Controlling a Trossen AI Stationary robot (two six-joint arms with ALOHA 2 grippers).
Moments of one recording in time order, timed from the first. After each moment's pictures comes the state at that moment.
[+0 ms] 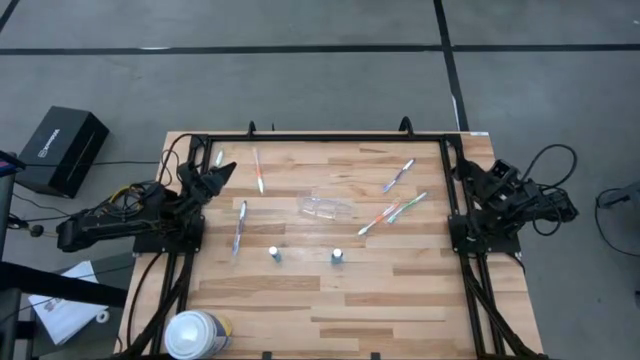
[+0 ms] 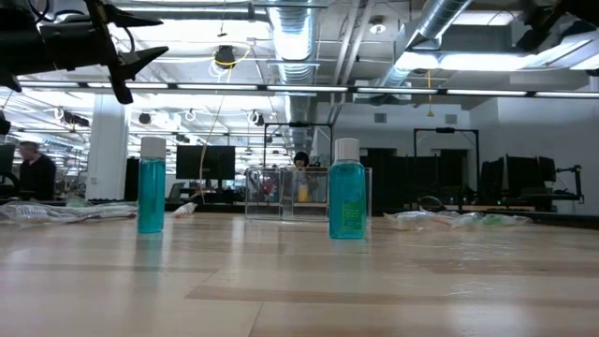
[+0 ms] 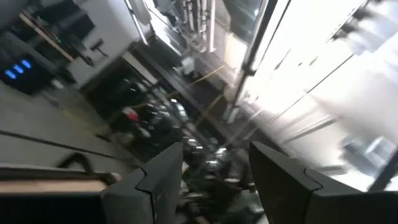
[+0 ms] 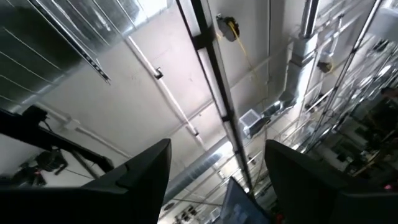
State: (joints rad) left arm 0.24 0.22 0.01 0.69 -0.26 -0.80; right arm 0.20 0.02 0.09 0.87 0.44 0.47
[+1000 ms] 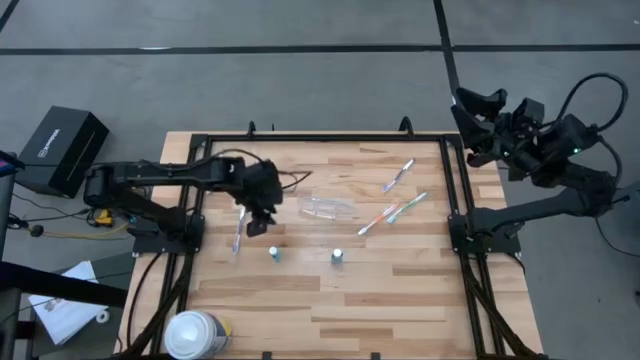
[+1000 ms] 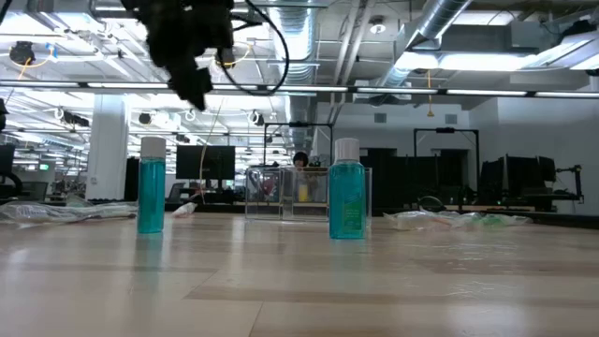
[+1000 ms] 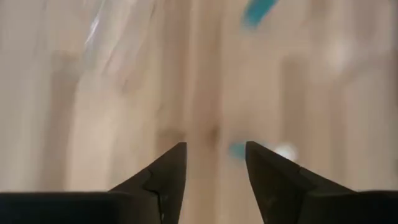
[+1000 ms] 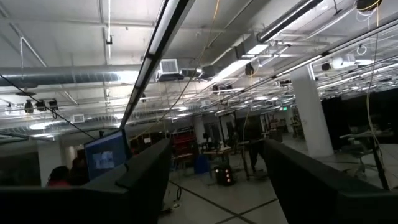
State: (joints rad) left arm 0.16 1.32 1.05 -0.86 0.18 0.05; right arm 0.01 0.74 1.16 0.10 0.44 -0.03
